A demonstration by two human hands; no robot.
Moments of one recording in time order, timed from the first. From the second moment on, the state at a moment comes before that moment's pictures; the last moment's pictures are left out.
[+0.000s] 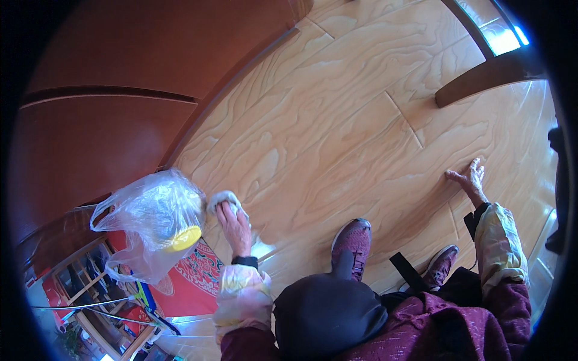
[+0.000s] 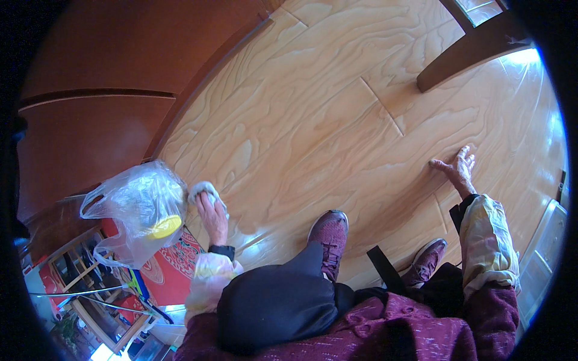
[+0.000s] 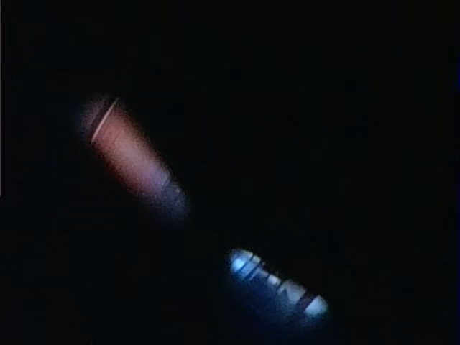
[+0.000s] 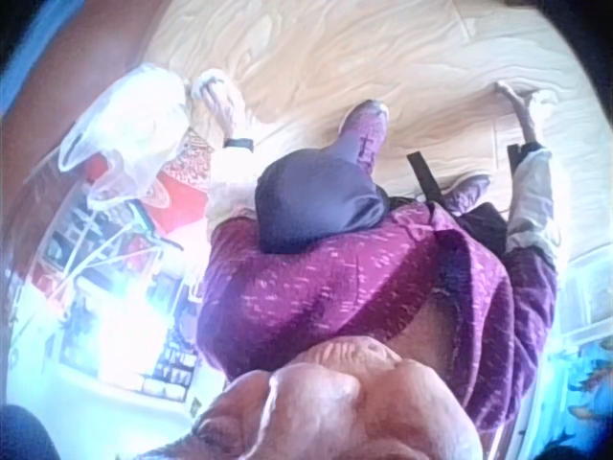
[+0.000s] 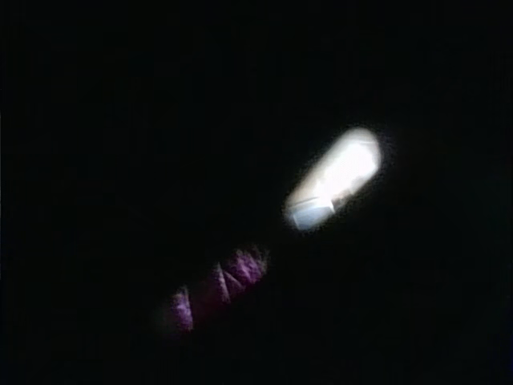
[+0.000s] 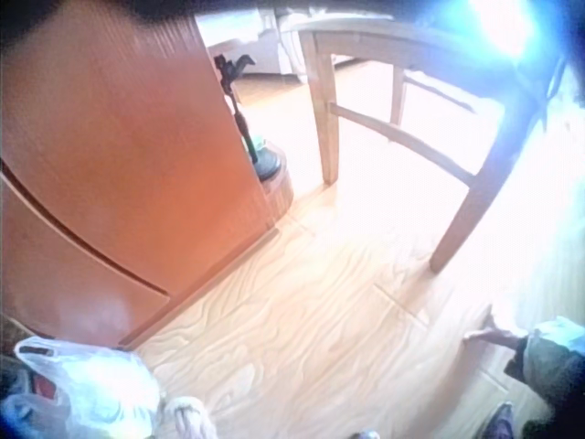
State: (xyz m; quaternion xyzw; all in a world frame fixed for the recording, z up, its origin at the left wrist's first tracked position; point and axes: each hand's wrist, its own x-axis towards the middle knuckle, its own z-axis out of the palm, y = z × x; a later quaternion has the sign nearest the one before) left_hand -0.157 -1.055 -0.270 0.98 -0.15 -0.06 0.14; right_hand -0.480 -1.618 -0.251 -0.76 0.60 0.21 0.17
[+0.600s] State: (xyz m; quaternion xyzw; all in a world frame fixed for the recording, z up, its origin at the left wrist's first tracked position) left_hand -0.149 -1.191 -0.256 0.89 -0.39 -0.12 0.21; right_hand -0.483 -1.625 -0.255 -0.75 0.59 0.23 0.17
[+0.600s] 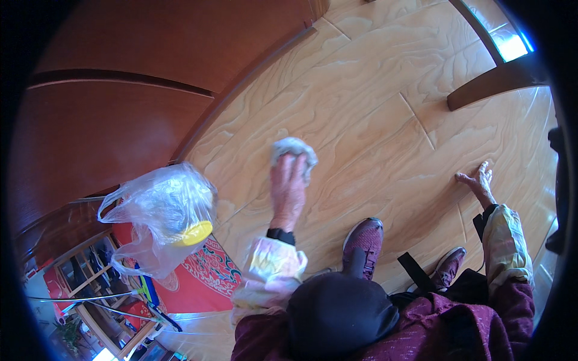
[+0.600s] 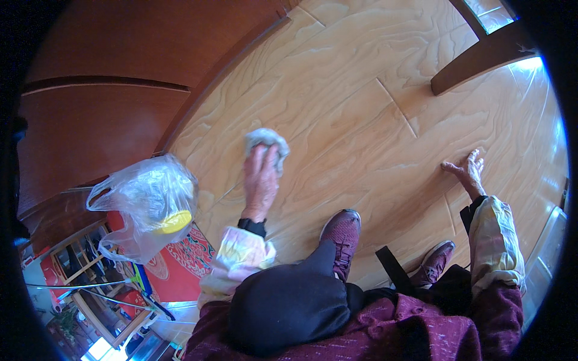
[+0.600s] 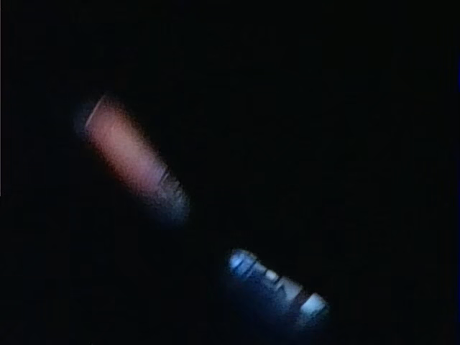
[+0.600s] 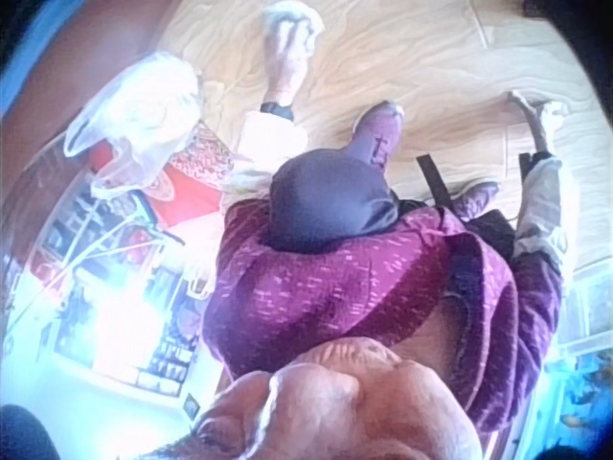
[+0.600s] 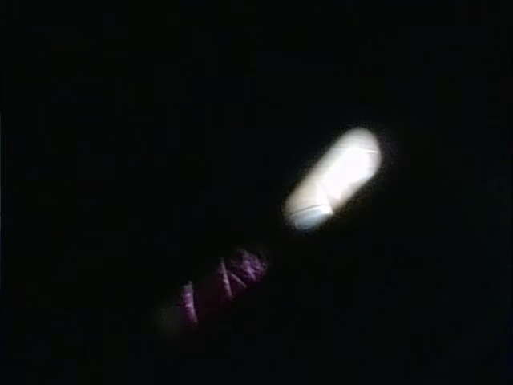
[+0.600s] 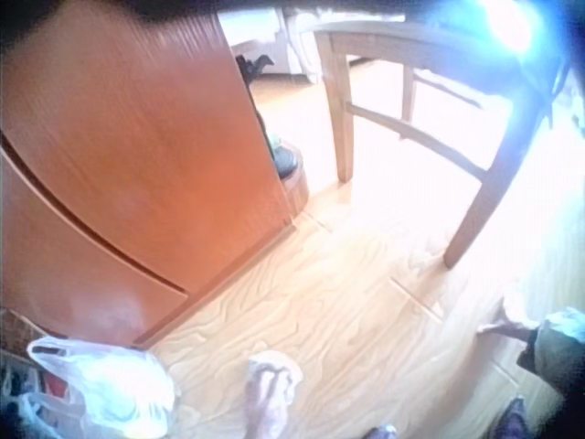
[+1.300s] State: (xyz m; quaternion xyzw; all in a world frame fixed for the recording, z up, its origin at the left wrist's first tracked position) left_hand -0.070 -1.130 -0.273 0.93 -0.33 0.02 0.15; right_hand -0.479 -1.620 -0.252 -0.76 0.59 0.22 0.17
